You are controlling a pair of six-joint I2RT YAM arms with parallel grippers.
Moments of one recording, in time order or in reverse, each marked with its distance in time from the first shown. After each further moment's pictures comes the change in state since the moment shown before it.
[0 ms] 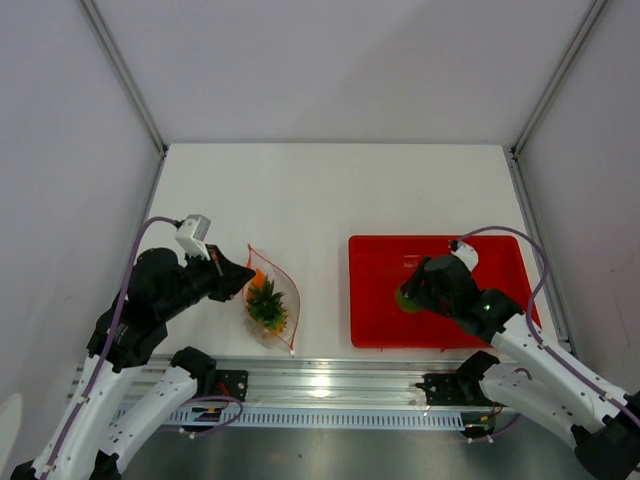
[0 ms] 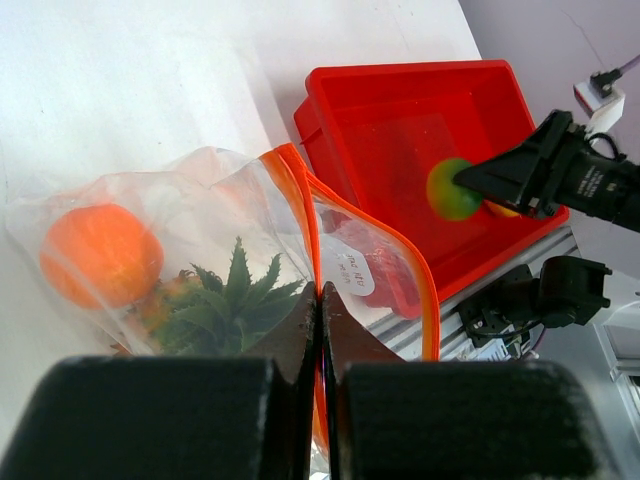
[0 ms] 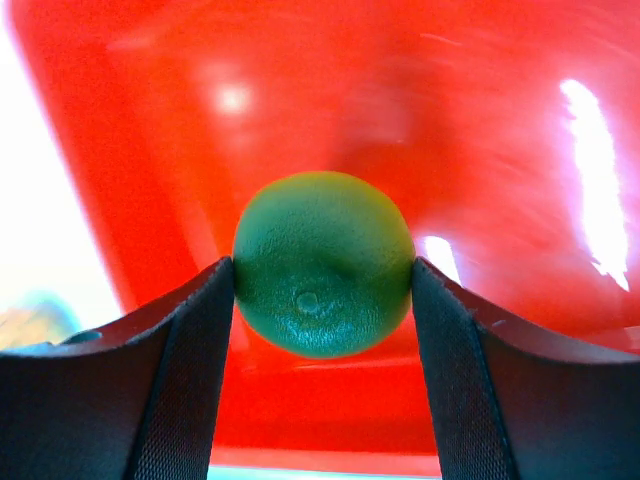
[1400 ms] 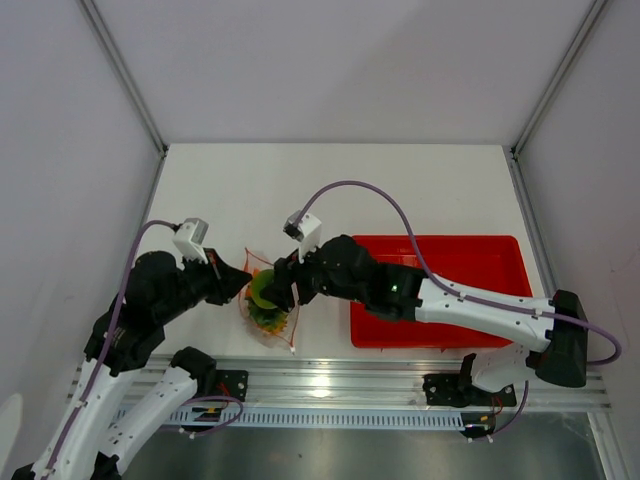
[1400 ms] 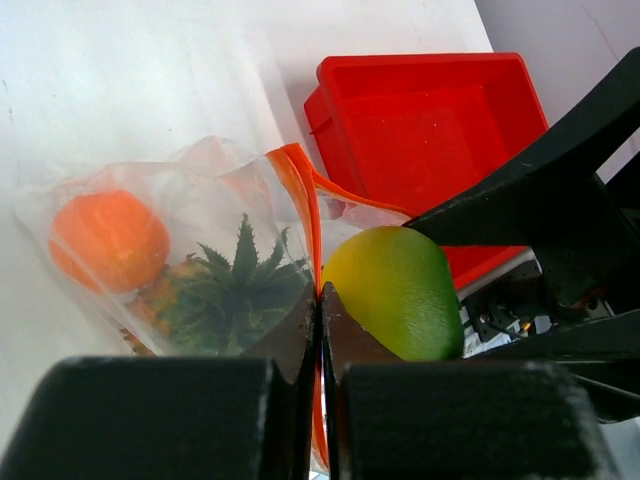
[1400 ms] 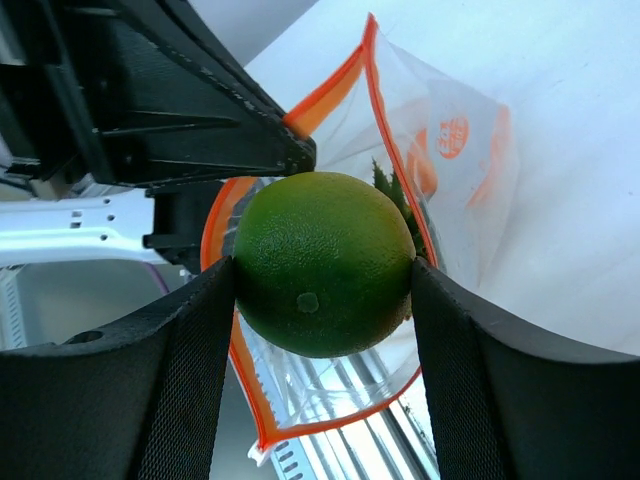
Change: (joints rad) left arm 0.000 -0.018 0.000 -0.038 -0.003 0.002; right arm 0.565 0.566 0.578 0.632 -0.340 -0.575
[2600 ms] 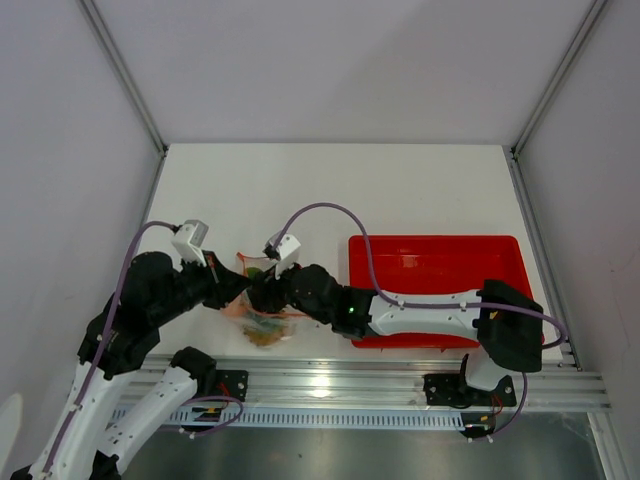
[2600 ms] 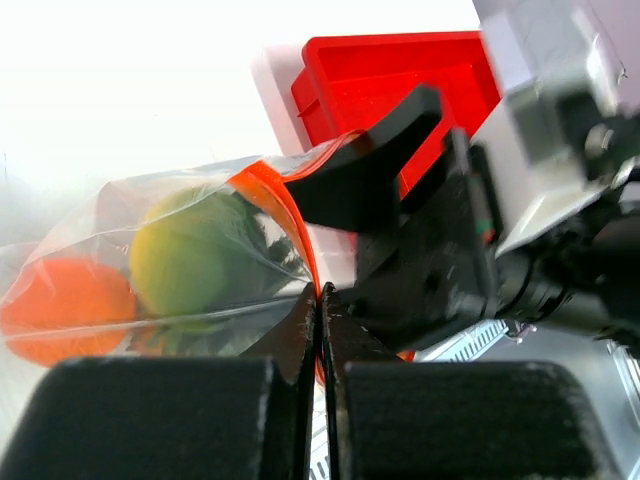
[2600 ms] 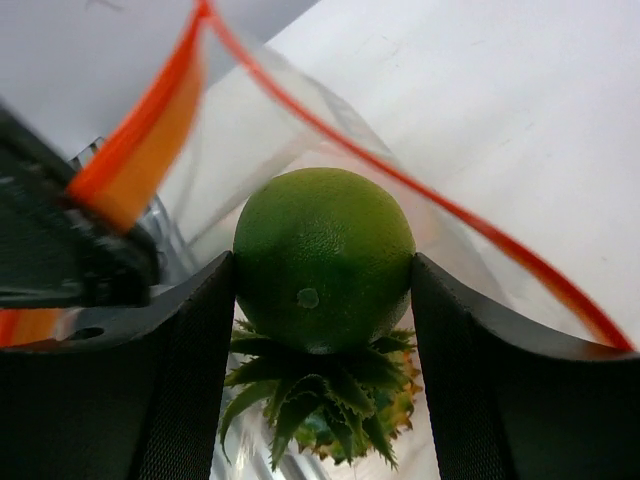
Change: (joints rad) left arm -0.001 0.002 0.051 -0.069 0.025 0.016; right arm 0.068 0.237 -0.126 0.460 0.274 -0.082
